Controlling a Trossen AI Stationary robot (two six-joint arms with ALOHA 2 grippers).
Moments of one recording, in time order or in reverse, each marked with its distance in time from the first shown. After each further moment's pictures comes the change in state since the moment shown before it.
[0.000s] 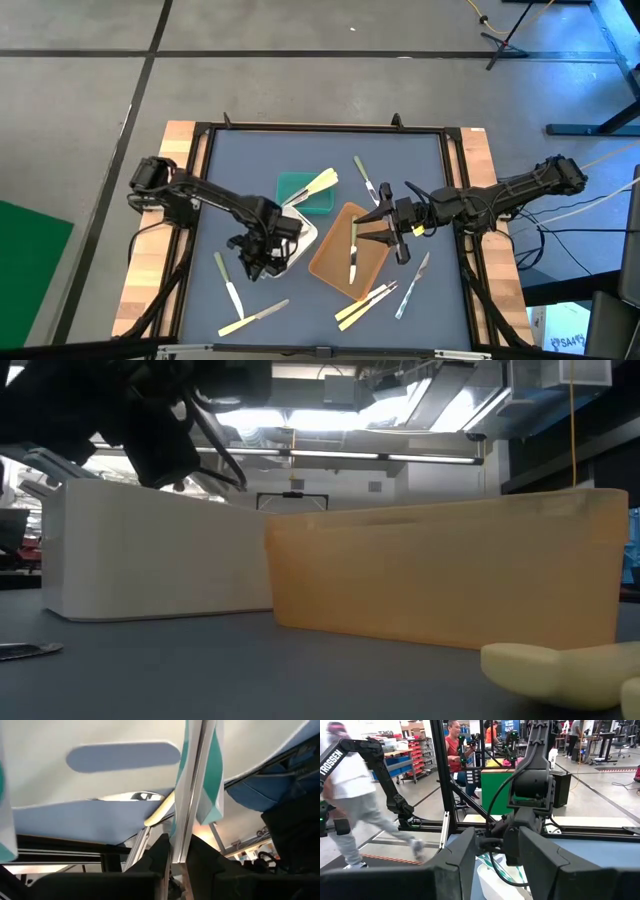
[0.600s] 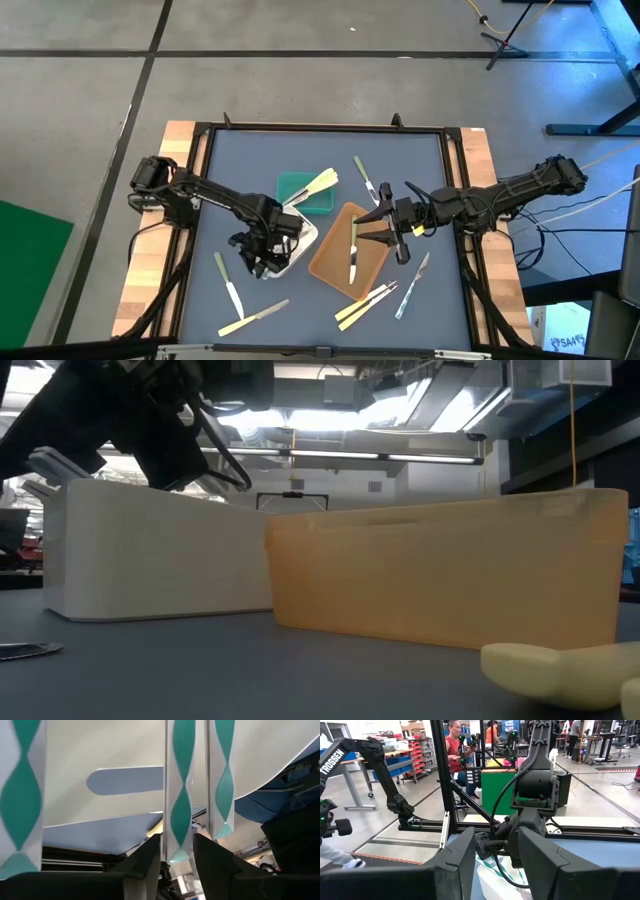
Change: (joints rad) left arm 0.018 0.001 0.000 0.001 -0.052 0.001; right arm 0.000 0.000 0.000 0.000 0.000 0.000
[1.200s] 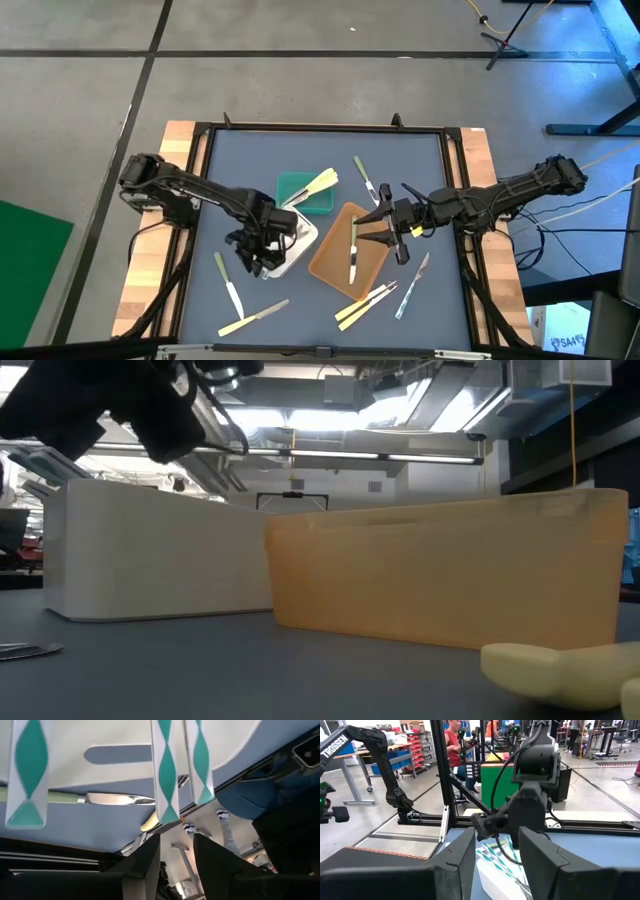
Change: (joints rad) left arm -0.004 -0.104 0.000 -0.012 -0.018 -0.030; right arm 0.000 0.000 0.000 -0.031 -0.001 0.000
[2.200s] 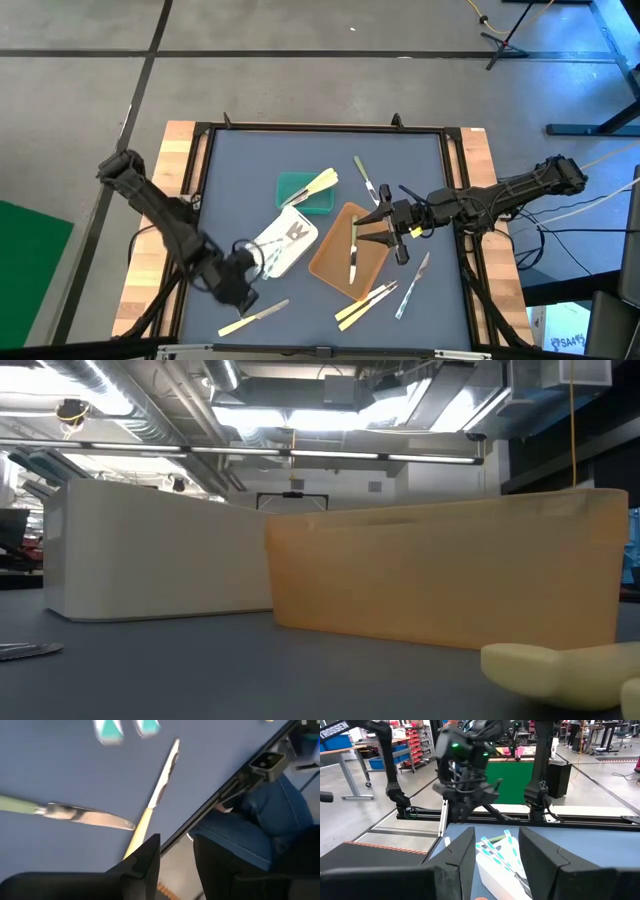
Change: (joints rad) left arm -0.575 -0.178 0.001 0.206 -0.741 -0.525; right arm 0.000 0.000 0.000 -0.028 0.000 0.000
